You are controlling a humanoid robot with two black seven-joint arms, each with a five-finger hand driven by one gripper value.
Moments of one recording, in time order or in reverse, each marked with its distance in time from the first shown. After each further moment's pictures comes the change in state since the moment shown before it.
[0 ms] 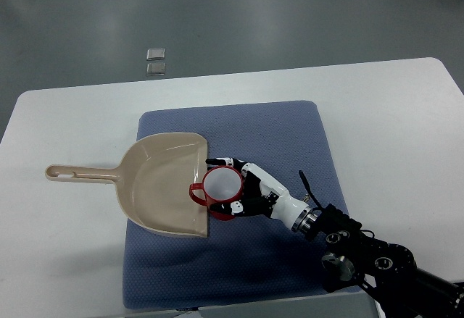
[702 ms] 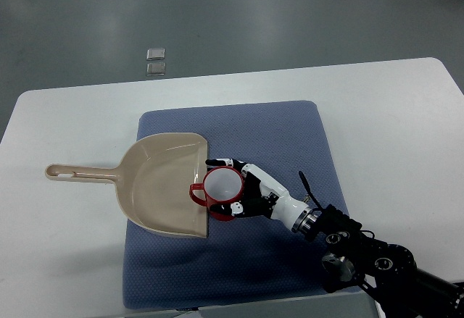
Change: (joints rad) left arm 0.000 0.000 0.000 0.000 0.000 0.000 0.000; right arm -0.001 0.000 0.001 -0.001 -0.004 0.002 0.000
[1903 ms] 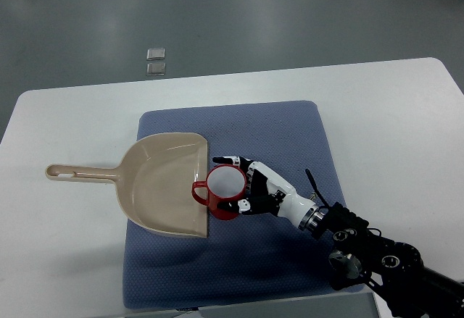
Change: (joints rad) left arm 0.000 0.000 0.000 0.000 0.000 0.000 0.000; right arm -0.003 -0.028 0.016 0.001 0.001 0.018 0.000
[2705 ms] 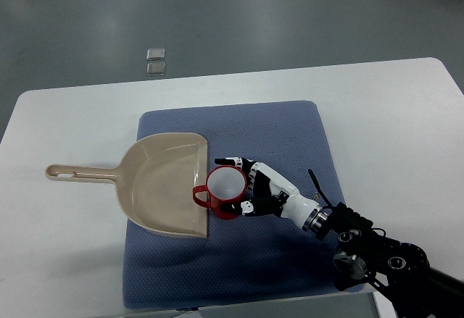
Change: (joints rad) left arm 0.000 0.000 0.000 0.000 0.000 0.000 0.000; right arm -0.009 -0.029 -0.014 0.049 -0.005 0.000 0.000
